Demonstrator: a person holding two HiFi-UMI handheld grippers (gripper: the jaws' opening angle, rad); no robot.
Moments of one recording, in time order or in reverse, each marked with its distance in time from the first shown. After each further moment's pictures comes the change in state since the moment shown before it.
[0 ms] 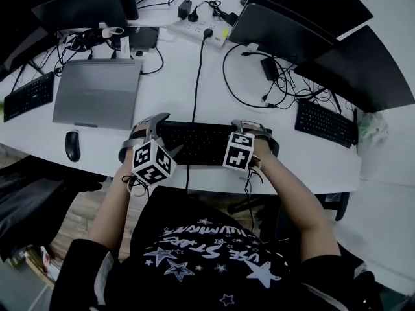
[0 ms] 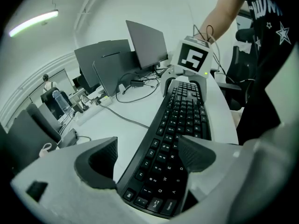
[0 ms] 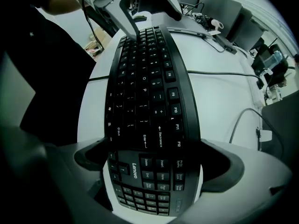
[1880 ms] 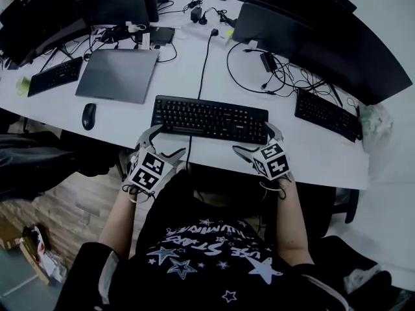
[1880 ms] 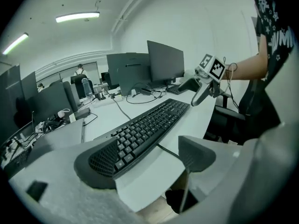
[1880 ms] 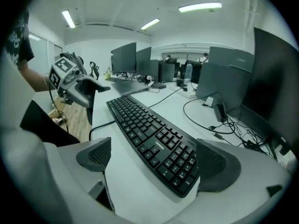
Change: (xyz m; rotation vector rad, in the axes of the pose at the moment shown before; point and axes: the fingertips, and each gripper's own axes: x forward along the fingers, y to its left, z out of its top) left arm -0.081 -0.111 -0.012 -0.339 -0.128 0.154; right arm -0.083 0.054 -0.057 0.622 -0.689 -0.362
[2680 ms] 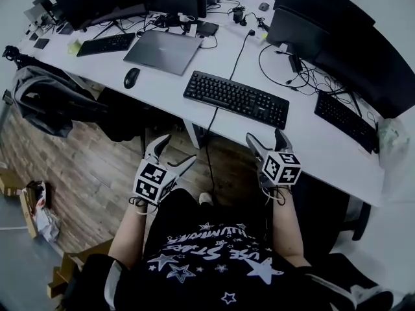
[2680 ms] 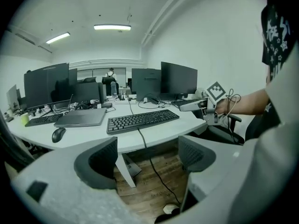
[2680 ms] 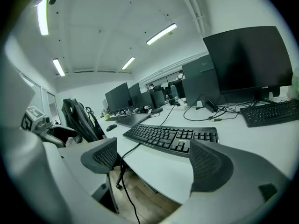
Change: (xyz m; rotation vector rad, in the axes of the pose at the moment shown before) left arm -0.144 -0.124 -0.033 -0.278 -0.130 0.228; right arm -0.077 0.070 -0.012 0.382 -0.411 0.024
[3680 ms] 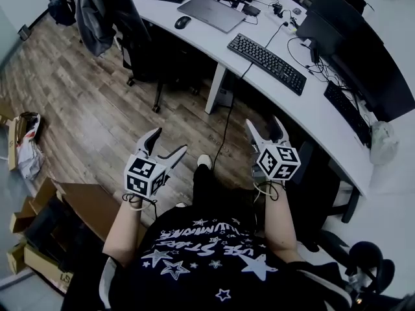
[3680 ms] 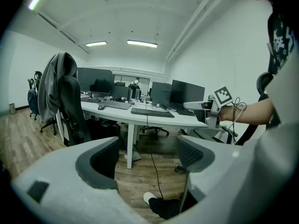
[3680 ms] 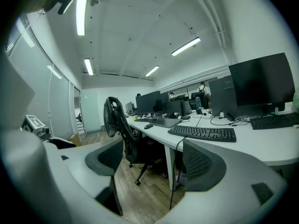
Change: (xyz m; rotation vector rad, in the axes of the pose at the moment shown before) left arm -0.263 -0.111 -0.156 -0.273 -0.161 0.210; right arm -0.169 0.218 -0.070 -0.166 -0.110 0.179
